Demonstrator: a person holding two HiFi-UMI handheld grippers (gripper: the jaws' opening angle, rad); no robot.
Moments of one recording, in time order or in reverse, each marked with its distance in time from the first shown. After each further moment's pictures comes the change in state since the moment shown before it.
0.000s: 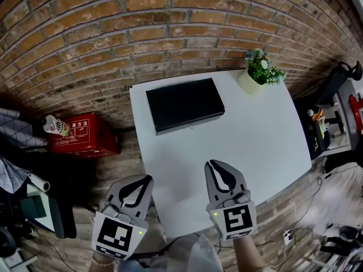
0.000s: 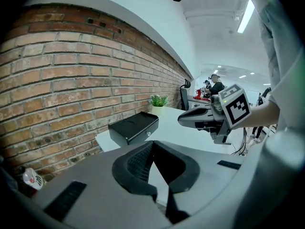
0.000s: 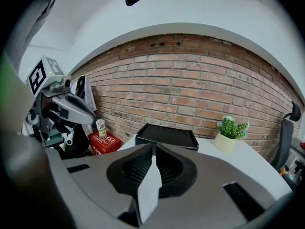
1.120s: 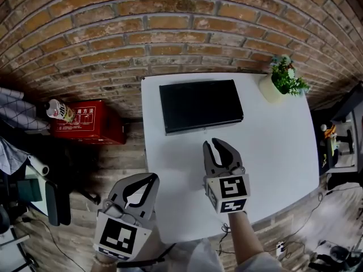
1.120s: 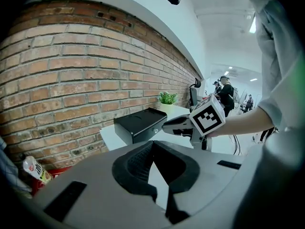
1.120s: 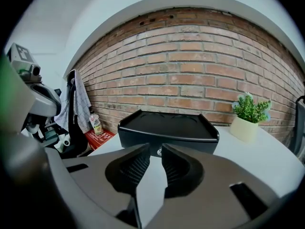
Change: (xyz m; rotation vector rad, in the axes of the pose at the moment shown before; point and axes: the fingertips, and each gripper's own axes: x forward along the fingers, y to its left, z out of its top) left arm 0.032 0.020 -0.016 -0.071 0.014 0.089; right arm 0.115 -0.022 -0.050 0.090 0.117 0.062
